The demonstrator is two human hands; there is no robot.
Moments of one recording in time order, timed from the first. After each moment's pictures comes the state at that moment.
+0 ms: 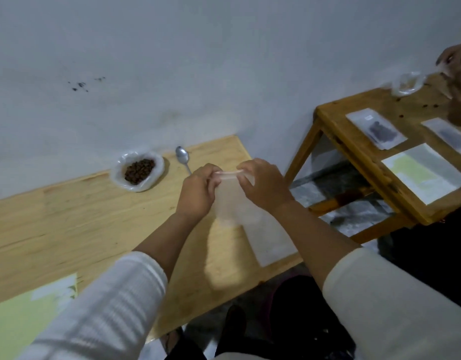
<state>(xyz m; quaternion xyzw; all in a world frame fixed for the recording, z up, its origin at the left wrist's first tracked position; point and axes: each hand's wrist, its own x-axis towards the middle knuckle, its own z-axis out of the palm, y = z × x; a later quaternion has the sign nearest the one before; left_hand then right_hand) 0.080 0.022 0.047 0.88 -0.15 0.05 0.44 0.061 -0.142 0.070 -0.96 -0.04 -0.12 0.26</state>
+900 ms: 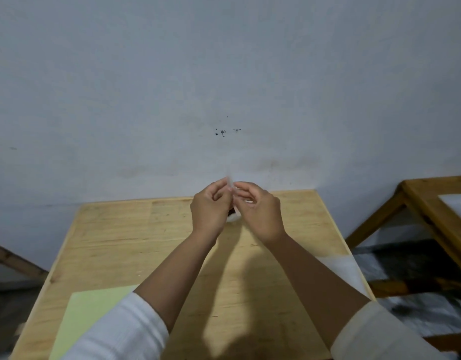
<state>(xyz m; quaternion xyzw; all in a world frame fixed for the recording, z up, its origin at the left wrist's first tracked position) 0.077 0.180 0.121 0.69 0.16 0.08 0.70 0.085 0.071 0.122 -0.81 -0.07 -0.03 0.58</state>
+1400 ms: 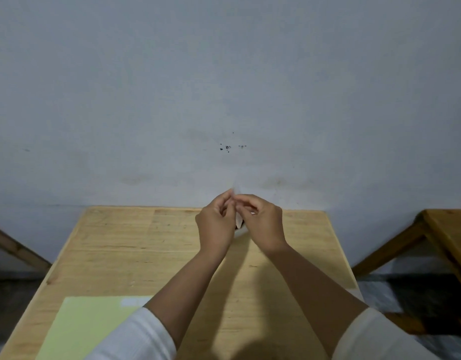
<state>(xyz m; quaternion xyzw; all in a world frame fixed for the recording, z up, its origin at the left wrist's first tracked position) 0.094 0.155 0.123 0.76 0.19 0.18 0.60 0.122 0.061 0.121 -0.82 -0.10 -0.02 0.57</state>
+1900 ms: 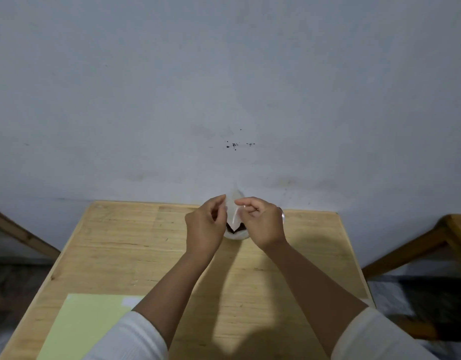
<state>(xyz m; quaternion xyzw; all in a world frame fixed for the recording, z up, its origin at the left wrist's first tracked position) 0.110 0.187 0.093 0.84 0.17 0.20 0.48 0.146 0.067 0.105 -0.81 -0.05 0.06 0.57</state>
